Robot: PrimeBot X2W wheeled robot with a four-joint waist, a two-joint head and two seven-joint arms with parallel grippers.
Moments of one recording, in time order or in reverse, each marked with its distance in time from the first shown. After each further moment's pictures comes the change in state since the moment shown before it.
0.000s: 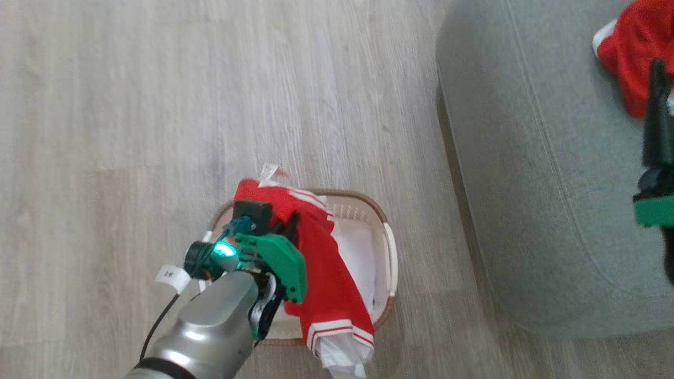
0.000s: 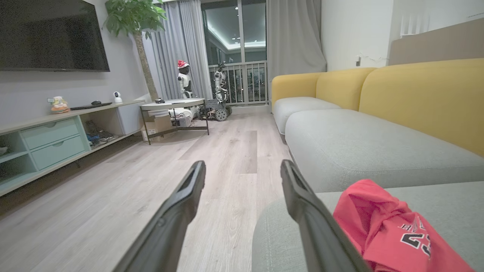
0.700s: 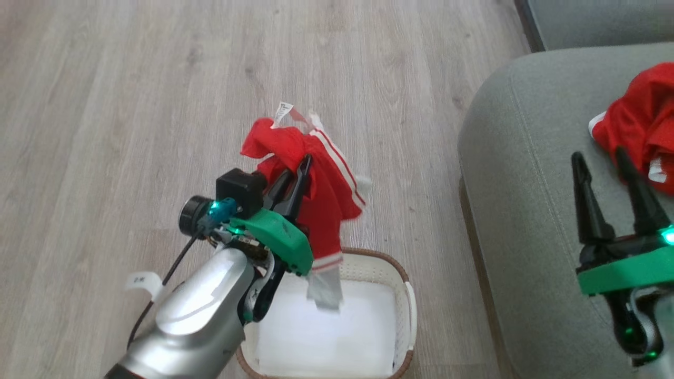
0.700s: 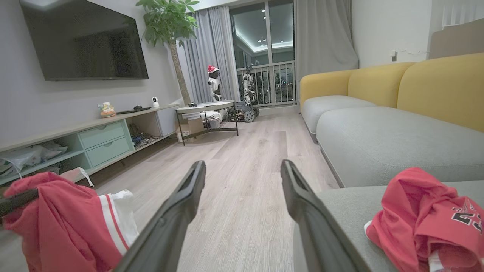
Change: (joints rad) left arm 0.101 0.114 0.203 -0.509 0.215 0.041 0.000; right arm 0.168 0.074 0.073 0.047 -0.041 0.000 0.000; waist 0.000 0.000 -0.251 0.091
